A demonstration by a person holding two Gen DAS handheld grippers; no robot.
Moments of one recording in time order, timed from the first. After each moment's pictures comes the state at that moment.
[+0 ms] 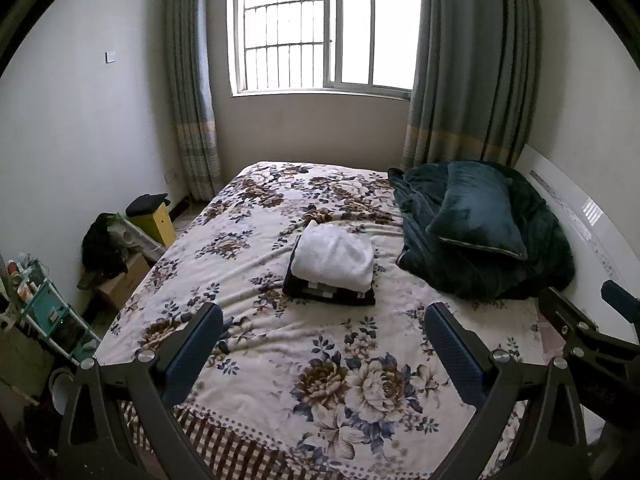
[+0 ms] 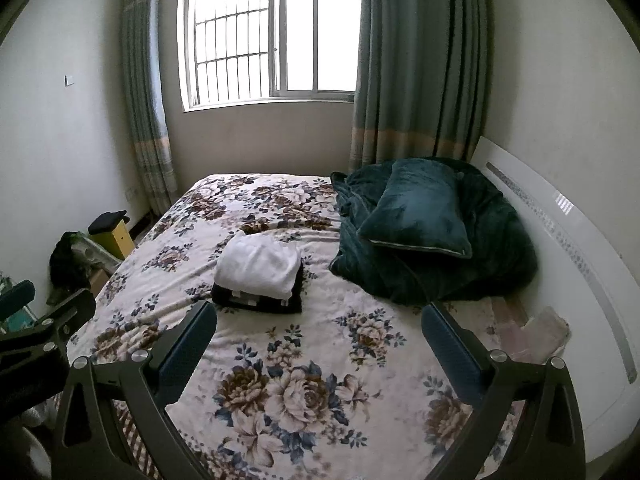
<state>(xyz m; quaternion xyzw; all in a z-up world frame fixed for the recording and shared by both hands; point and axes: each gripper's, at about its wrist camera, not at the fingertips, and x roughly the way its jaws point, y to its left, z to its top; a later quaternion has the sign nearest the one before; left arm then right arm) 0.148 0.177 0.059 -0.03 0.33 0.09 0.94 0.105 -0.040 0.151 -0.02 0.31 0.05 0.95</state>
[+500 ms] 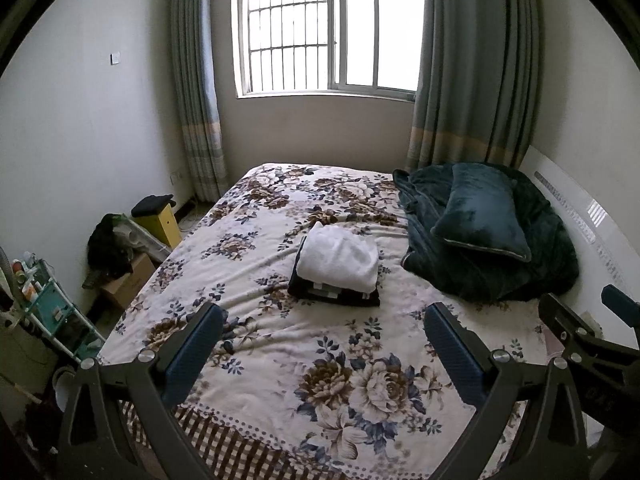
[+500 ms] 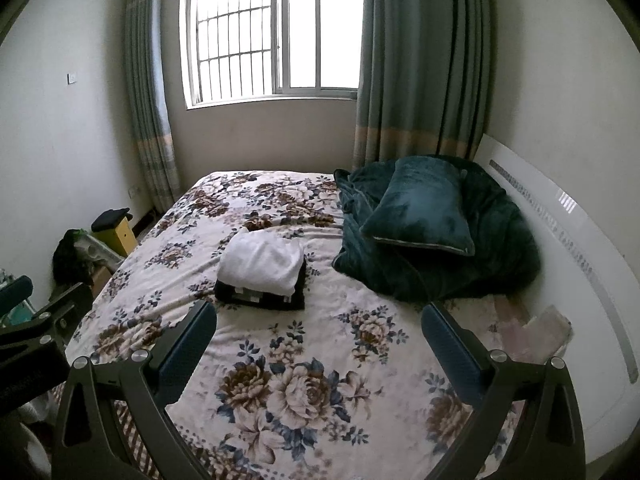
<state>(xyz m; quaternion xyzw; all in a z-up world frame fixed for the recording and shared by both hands) 0.138 0.175 0.060 -0.03 0.32 0.10 0.94 0.107 -0.040 0.161 -0.03 0.32 0.05 0.95</state>
